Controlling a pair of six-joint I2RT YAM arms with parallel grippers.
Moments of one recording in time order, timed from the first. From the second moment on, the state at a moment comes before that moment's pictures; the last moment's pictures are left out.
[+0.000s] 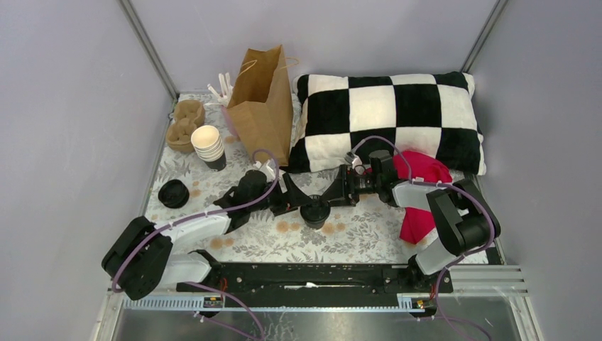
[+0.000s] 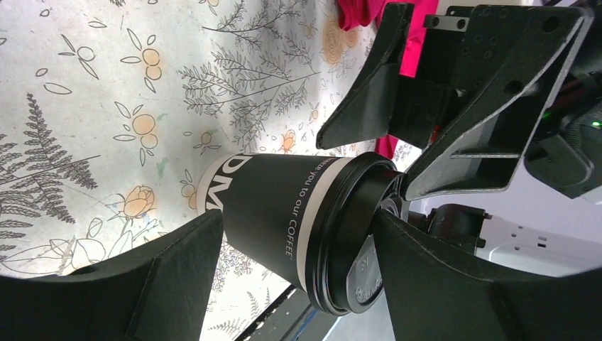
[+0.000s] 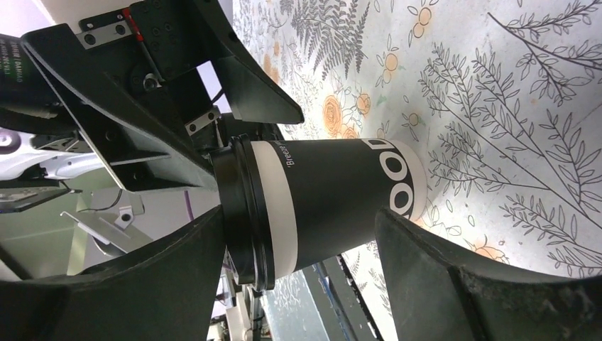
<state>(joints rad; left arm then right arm) -0.66 1.24 0.48 0.21 0.32 -1.02 0.38 1.58 0.60 0.28 -0.99 0.76</state>
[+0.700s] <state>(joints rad) -0.67 1.02 0.42 0.12 0.35 -1.01 0.38 1.44 0.58 0.12 -0.99 0.70</state>
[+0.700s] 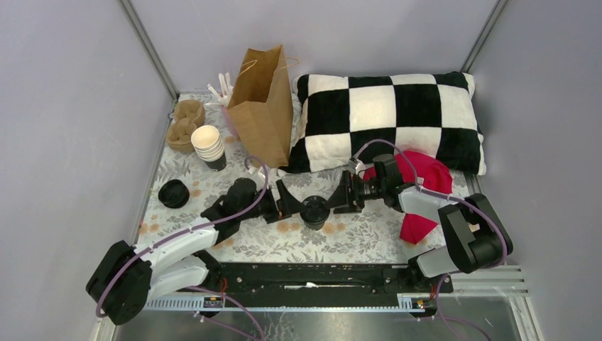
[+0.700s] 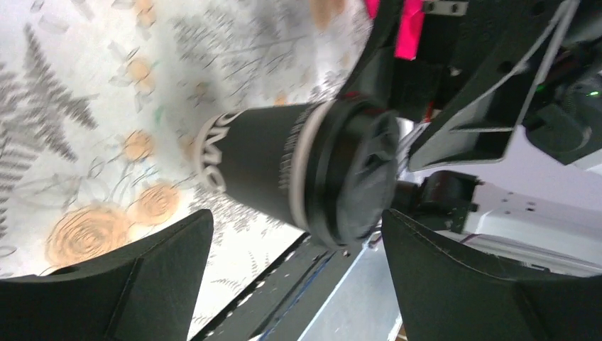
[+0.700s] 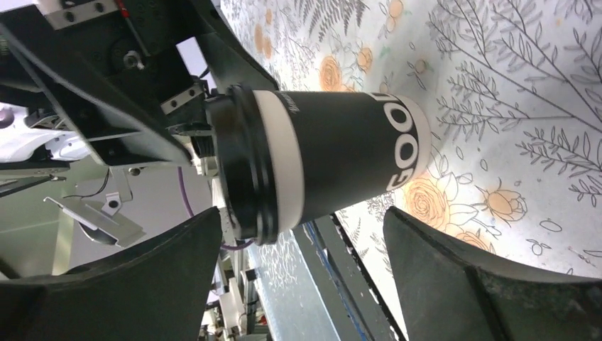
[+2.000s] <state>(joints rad) -0.67 1.04 0.30 0.25 0.37 -1.07 0.38 1.63 0.36 0.83 -1.07 1.11</state>
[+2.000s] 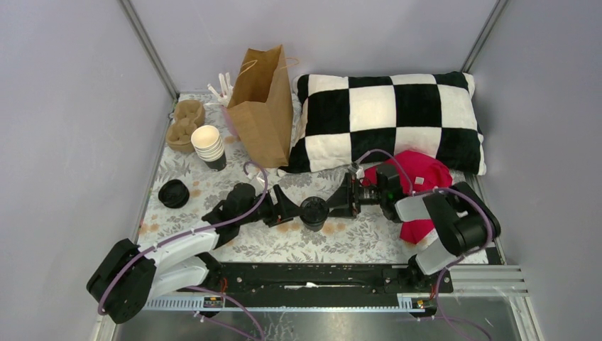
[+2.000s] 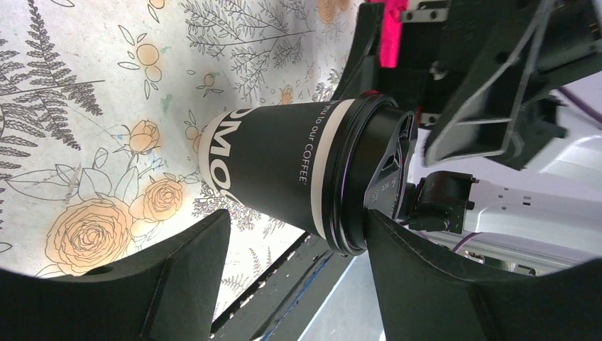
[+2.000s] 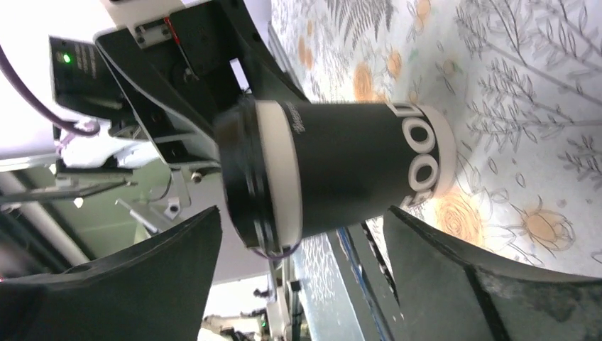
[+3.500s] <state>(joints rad) -0.66 1.05 0.58 -0.13 0.28 -0.85 0.50 1.32 0.53 0.17 -0.85 0.82</state>
